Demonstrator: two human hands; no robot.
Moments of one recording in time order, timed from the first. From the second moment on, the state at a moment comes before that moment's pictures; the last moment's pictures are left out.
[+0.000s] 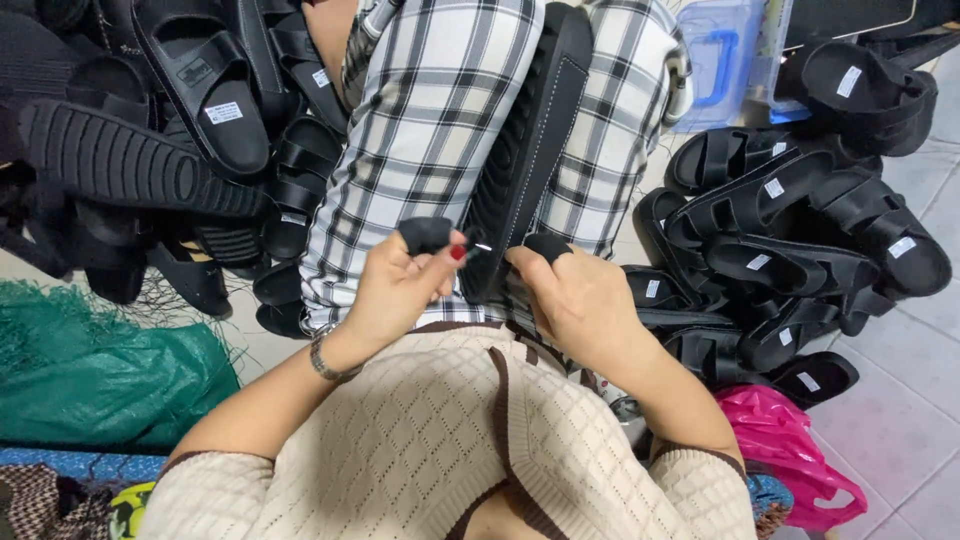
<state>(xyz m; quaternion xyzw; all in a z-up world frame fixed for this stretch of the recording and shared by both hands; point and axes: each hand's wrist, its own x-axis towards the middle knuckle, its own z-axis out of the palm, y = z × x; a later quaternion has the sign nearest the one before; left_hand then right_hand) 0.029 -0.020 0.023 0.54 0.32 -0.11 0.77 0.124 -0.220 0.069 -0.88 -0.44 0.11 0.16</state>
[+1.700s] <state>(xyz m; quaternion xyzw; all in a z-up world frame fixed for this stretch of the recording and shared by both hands) 0.028 -0.003 0.029 0.49 0.30 -0.17 0.80 0.117 -0.212 0.072 -0.88 -0.47 0.07 0.05</state>
